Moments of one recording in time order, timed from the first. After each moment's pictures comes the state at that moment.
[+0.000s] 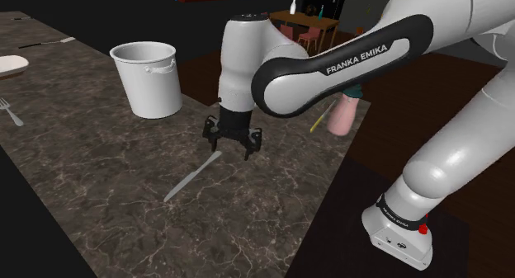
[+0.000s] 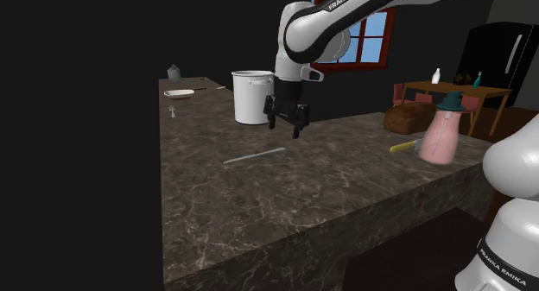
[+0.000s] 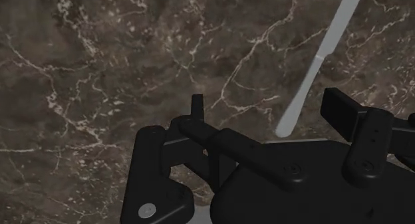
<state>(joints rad) -0.27 -0.06 0.89 -2.13 0.10 2.18 1.61</state>
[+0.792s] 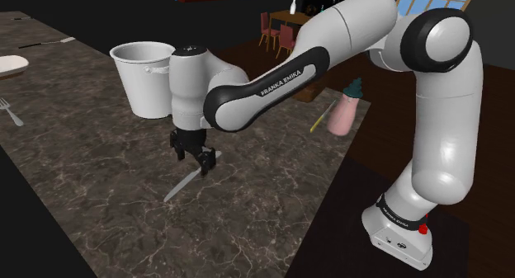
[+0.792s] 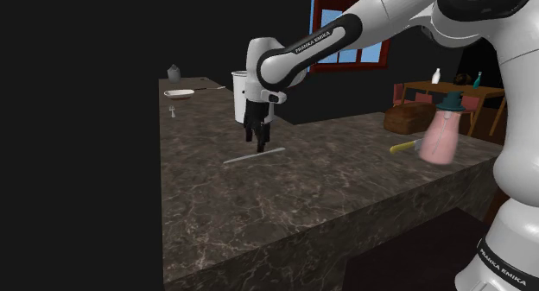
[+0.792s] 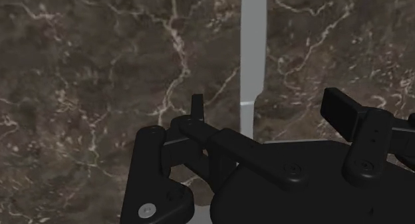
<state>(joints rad) -0.03 0.49 0.76 -1.76 -0.34 2.18 2.23</state>
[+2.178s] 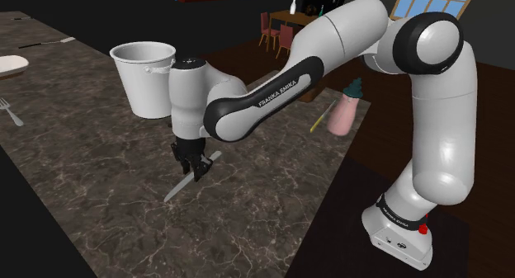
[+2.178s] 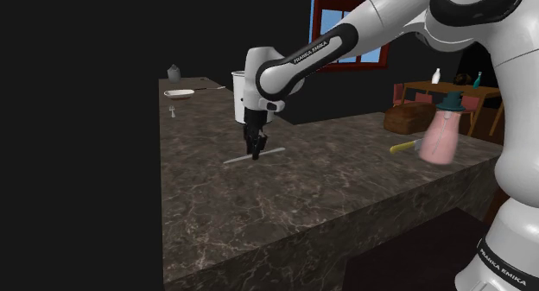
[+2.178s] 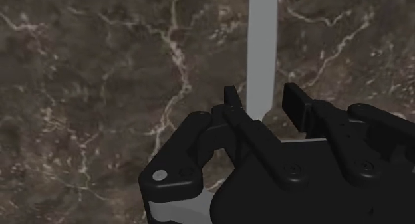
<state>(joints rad) 0.00 0.53 0.74 -1.77 -0.37 2.23 2.25</state>
